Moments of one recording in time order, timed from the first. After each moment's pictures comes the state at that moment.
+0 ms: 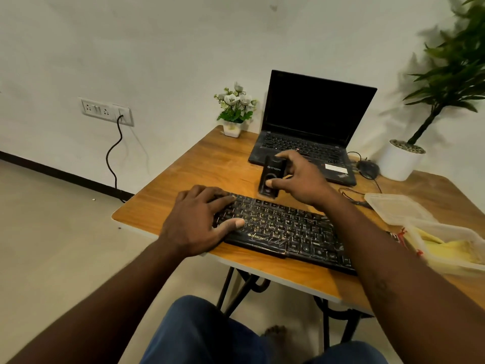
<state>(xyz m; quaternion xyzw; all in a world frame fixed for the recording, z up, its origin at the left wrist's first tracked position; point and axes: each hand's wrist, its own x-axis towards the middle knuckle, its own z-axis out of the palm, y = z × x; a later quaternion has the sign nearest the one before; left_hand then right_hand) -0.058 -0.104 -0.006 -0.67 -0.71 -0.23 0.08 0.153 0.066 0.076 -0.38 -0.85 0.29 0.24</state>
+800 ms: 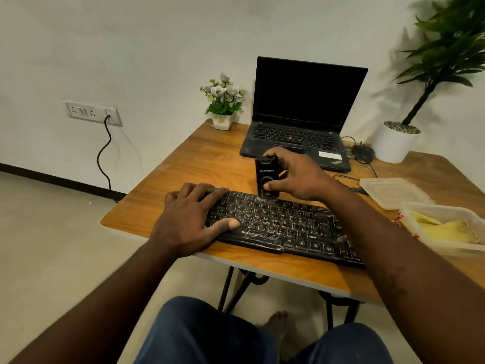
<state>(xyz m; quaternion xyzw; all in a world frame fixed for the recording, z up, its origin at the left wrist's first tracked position) -0.059 -0.097 -0.007 -0.68 -0.71 -0.18 0.07 0.167 0.075 0.076 -0.35 -0.88 0.25 0.18</state>
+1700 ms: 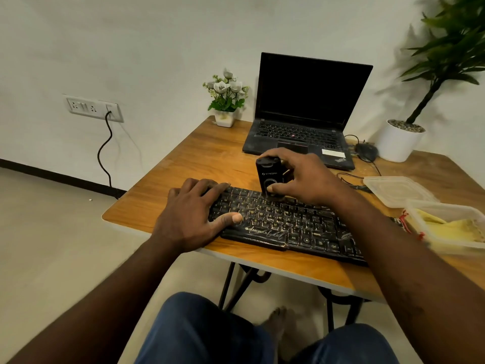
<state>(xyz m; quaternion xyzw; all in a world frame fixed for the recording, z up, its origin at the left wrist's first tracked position) -0.058 -0.096 -0.009 -0.67 -0.71 -0.20 0.07 0.175 0.063 0.070 -0.33 -0.91 0.16 0.19</state>
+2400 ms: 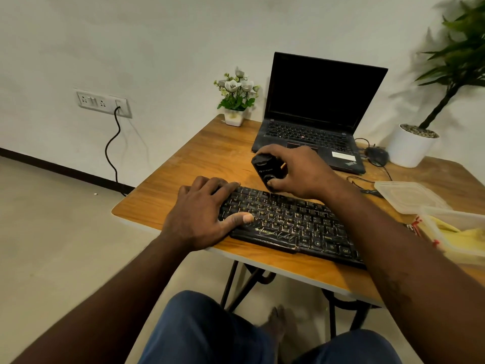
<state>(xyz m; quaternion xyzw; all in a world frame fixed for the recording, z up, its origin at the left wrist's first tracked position) -0.059 -0.096 -0.008 -0.67 -0.71 -0.19 0.07 0.138 0.065 0.076 -0.32 -0.93 0.05 0.15</state>
